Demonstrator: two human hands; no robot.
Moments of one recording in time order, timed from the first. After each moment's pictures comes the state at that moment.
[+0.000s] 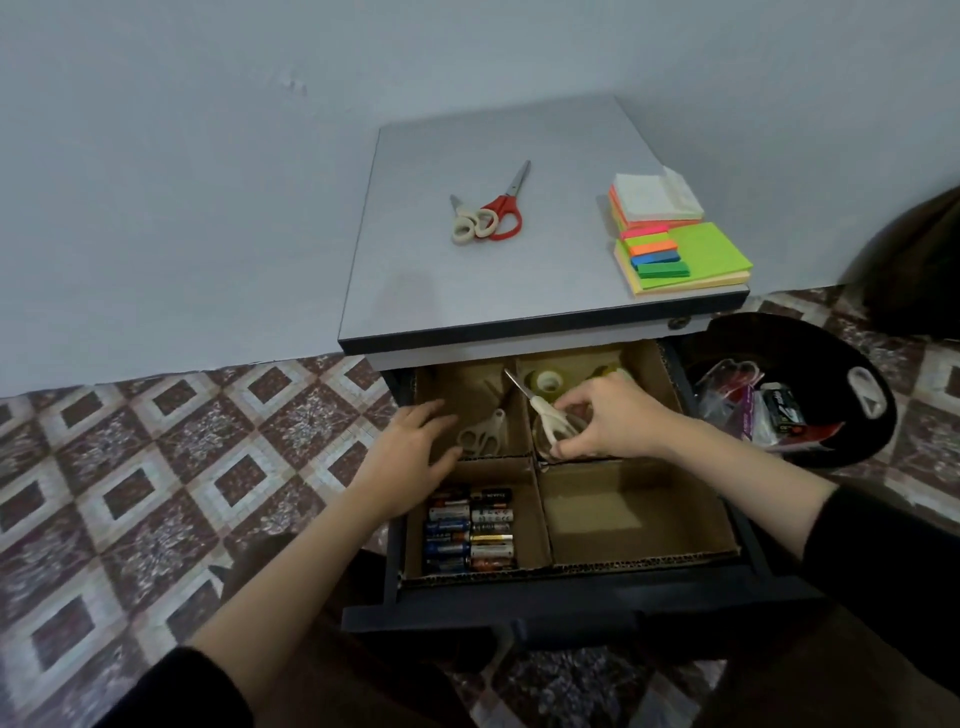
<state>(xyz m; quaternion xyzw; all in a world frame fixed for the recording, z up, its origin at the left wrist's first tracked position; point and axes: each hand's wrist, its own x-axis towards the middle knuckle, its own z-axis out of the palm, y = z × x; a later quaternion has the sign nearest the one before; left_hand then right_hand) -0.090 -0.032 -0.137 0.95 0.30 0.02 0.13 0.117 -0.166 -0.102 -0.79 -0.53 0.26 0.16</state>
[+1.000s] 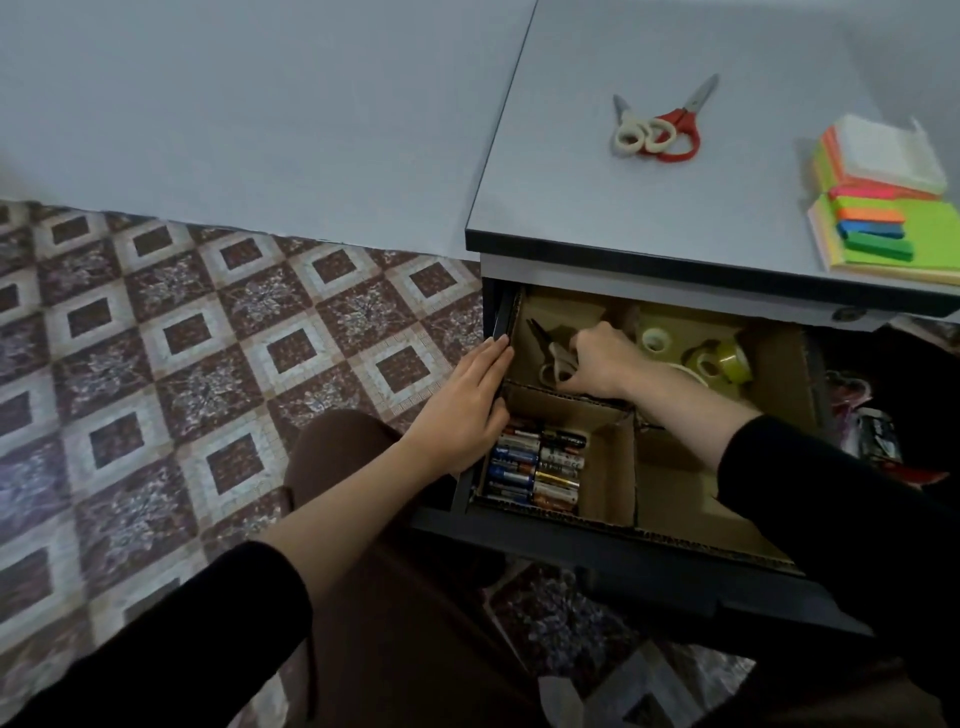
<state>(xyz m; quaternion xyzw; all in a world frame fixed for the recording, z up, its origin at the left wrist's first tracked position) -0.136 -0.040 -0.174 0.91 0.32 0.13 0.23 0.057 -0.063 -0.151 -0.79 -0.57 0.21 -0.01</state>
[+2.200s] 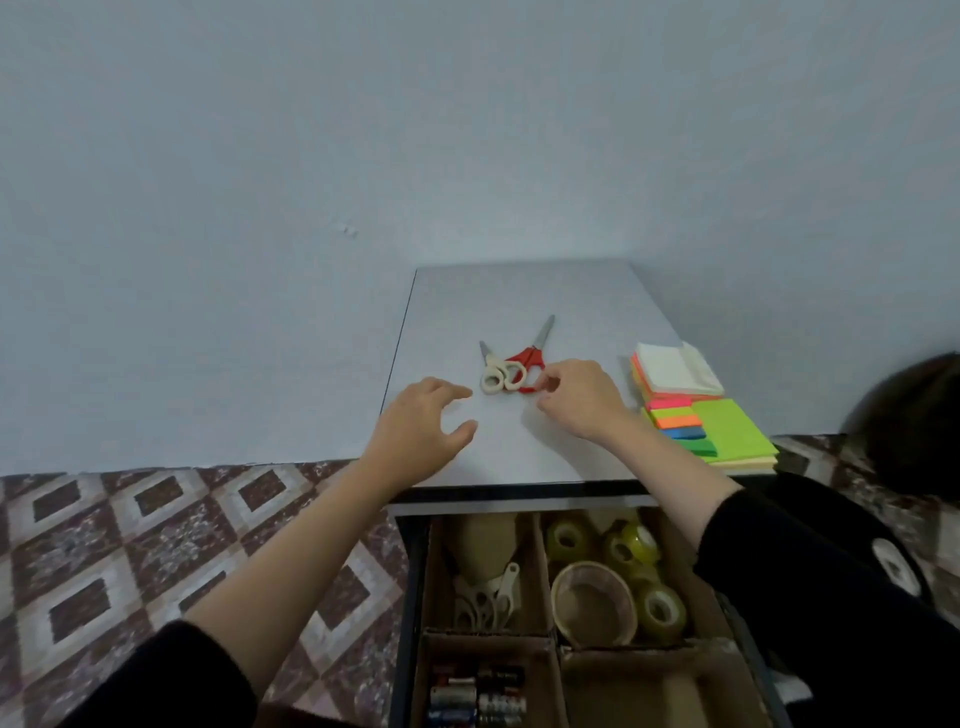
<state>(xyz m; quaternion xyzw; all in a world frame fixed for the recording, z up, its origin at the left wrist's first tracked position) -0.017 0.059 -0.025 0.92 0.30 0.19 0.14 0.156 -0.033 -0.010 -0.83 -0.48 0.10 0.26</state>
